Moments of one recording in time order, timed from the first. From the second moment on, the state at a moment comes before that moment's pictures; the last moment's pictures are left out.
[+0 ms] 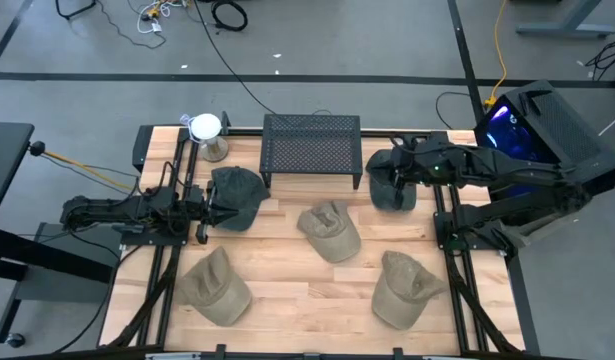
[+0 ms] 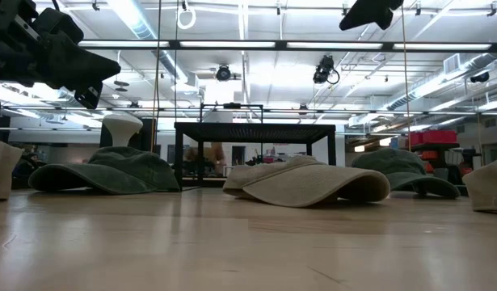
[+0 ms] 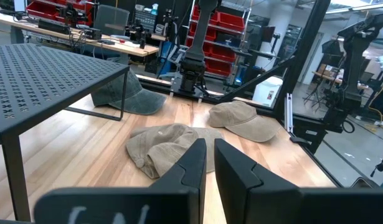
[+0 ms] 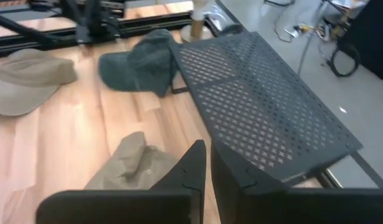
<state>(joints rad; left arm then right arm) -0.02 0.02 0.03 0.00 -0.04 -0.23 -0.08 1.01 1.15 -0.73 0.24 0.10</state>
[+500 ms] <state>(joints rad) -0.02 0.02 0.03 0.00 -0.04 -0.23 -0.38 1.01 1.15 -0.90 0.24 0.32</state>
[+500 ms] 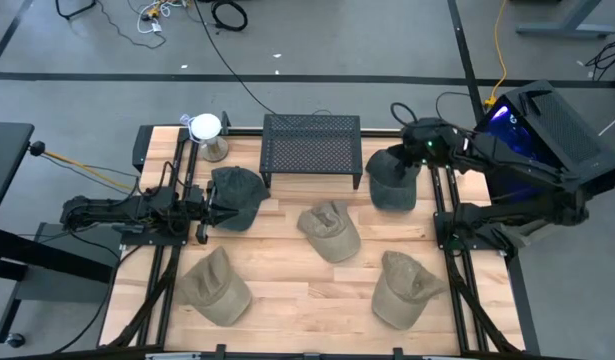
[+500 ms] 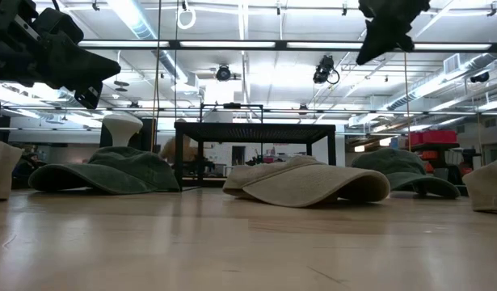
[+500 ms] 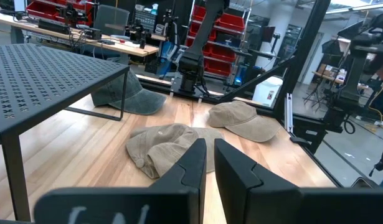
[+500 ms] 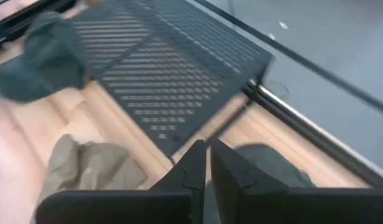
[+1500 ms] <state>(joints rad) -0.02 0.02 0.03 0.00 -0.04 -0.23 -0.60 1.23 1.14 -1.16 0.17 0.63</state>
